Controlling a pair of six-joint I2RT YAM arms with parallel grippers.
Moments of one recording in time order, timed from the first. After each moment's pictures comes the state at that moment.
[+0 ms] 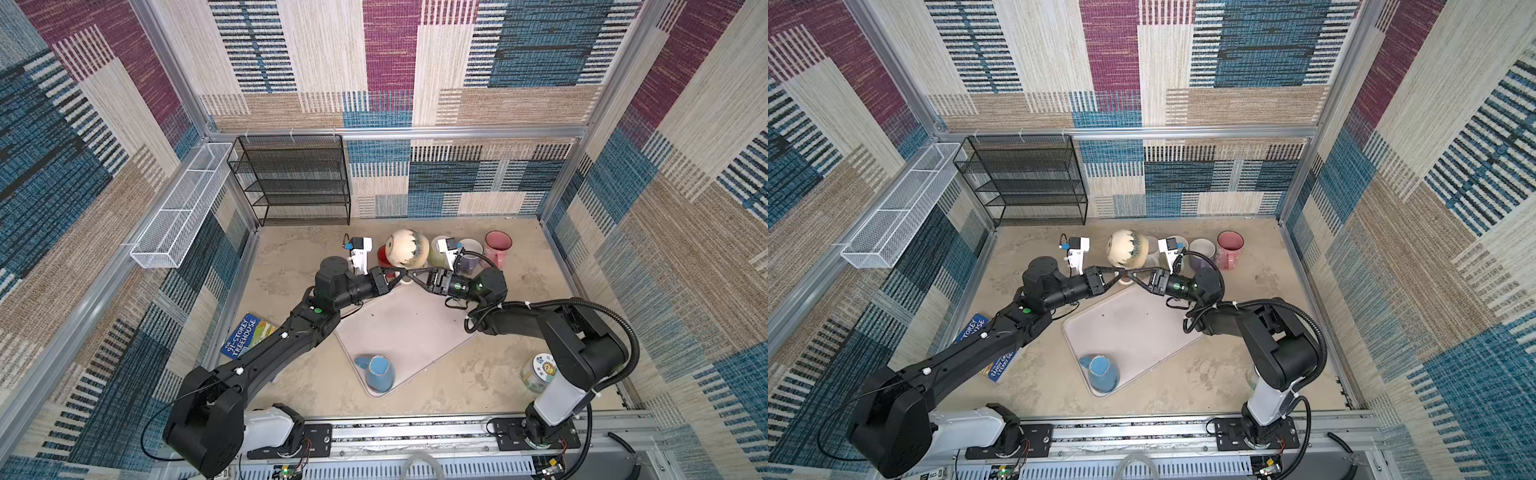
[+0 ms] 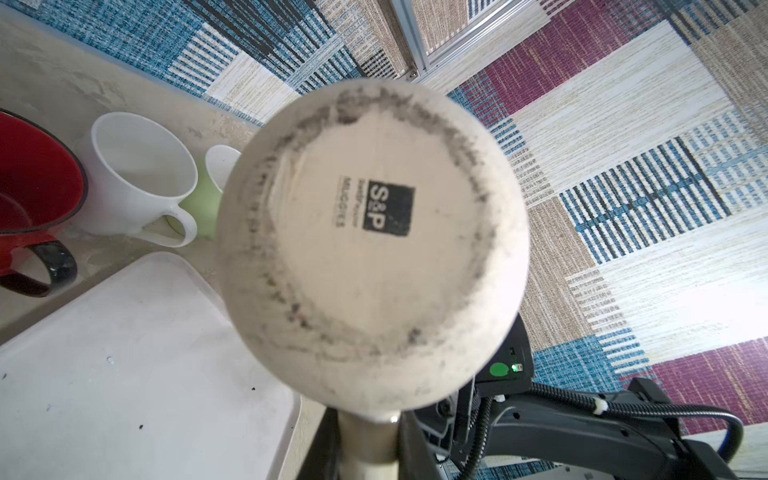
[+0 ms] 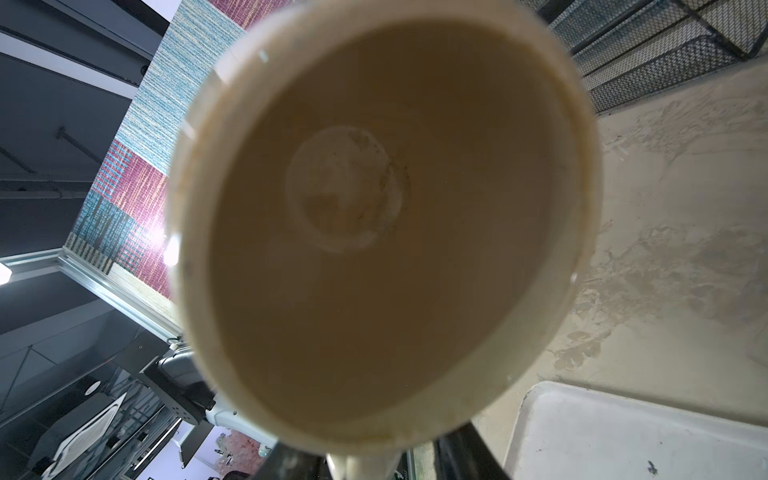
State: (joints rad) left arm -0.53 1.29 0.83 0.33 0.53 -0.89; right arm 0.46 1.71 0.73 1.31 -0.87 1.22
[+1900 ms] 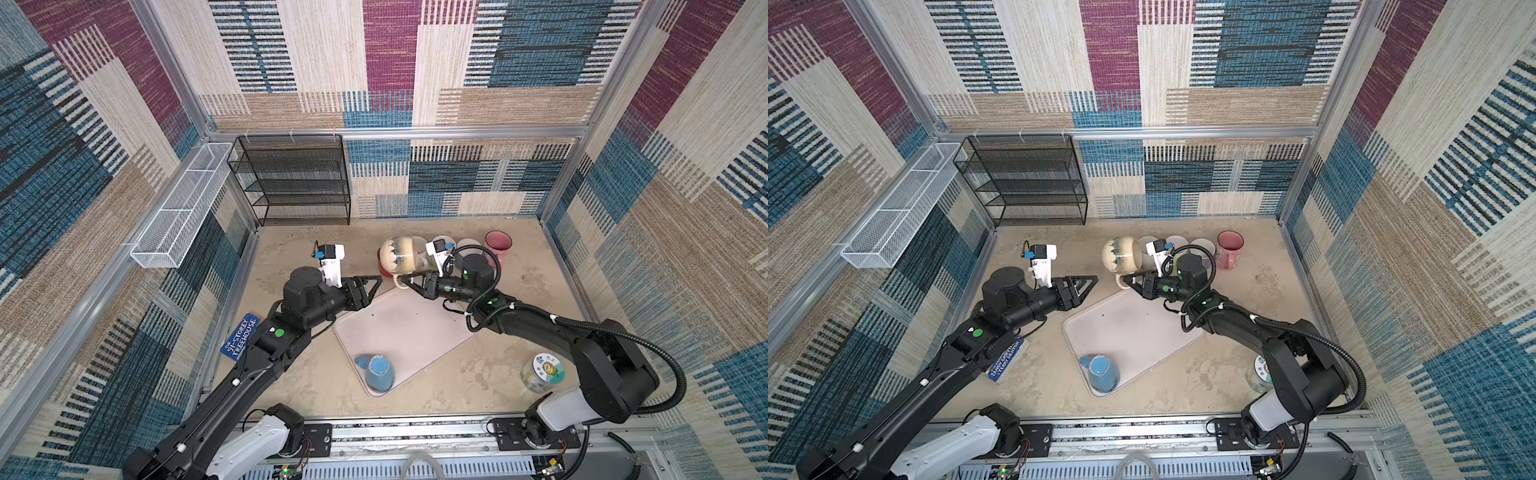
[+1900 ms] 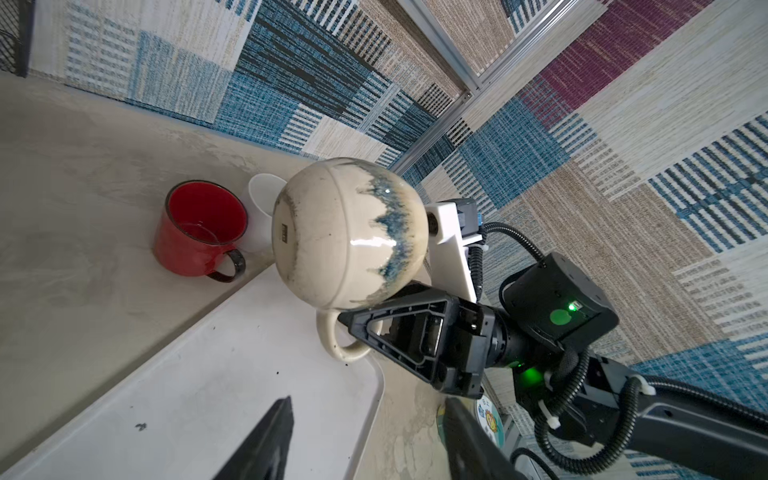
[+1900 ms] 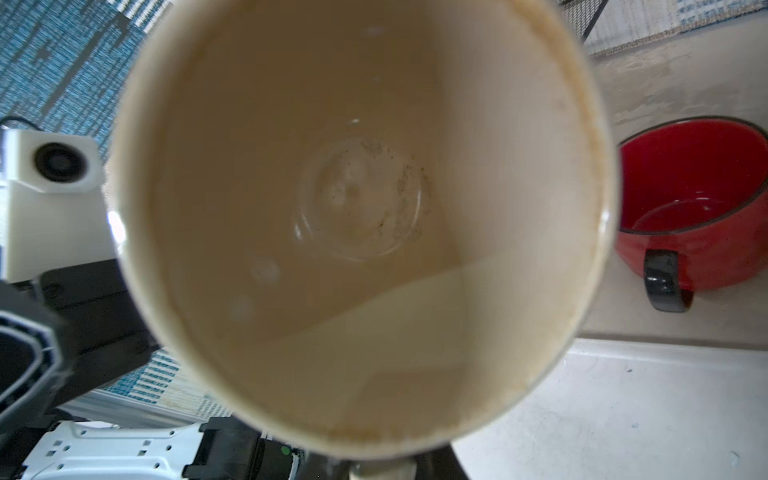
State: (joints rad) left arm -0.50 0.93 0.88 -0.25 0.28 -0.61; right arm 0.56 1.52 0.86 0.44 -0.62 0.66
